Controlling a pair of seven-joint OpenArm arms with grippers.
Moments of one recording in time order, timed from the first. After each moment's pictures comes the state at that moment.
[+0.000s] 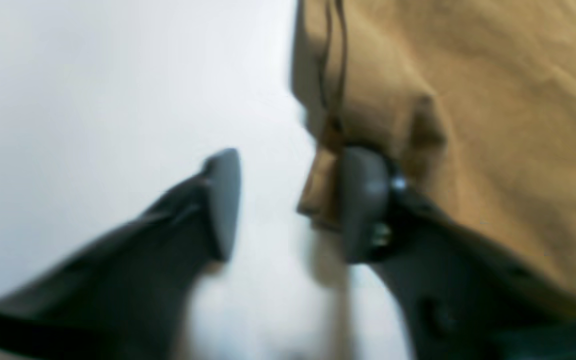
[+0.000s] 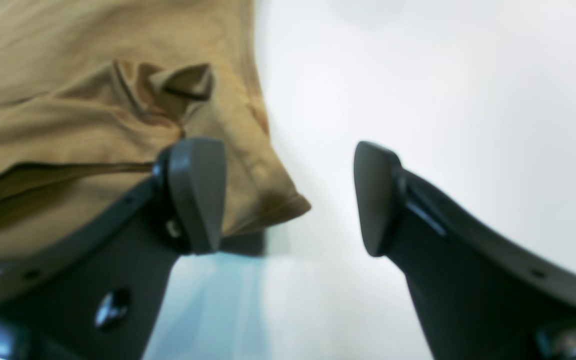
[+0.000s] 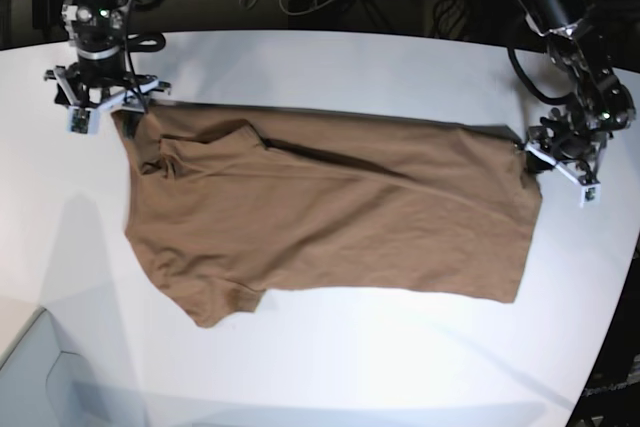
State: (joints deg) left arm -2.7 -11.2 -34.3 75.0 -9.1 -28.4 47.0; right arm -22.3 -8.7 31.0 105.8 -5.4 19.1 -22.2
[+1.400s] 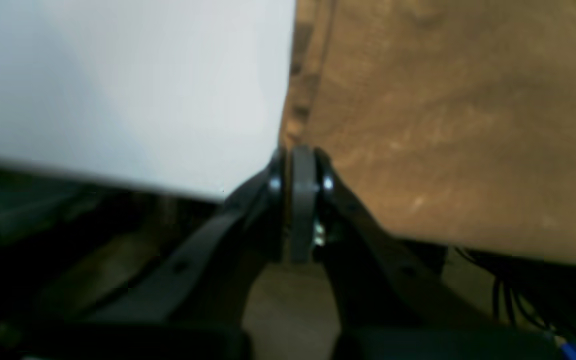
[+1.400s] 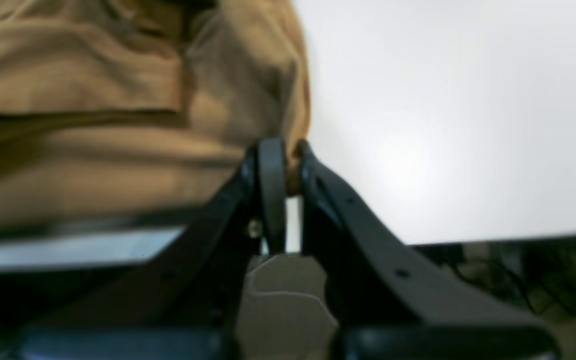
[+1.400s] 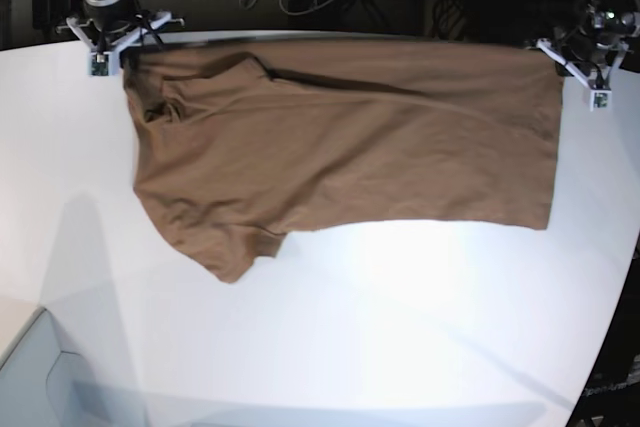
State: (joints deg) left arm 22.2 -9.3 -39.8 95.3 -8.9 -28.9 49.1; right arm -34.0 -8.0 30.8 104.8 -4.9 27.0 -22.0
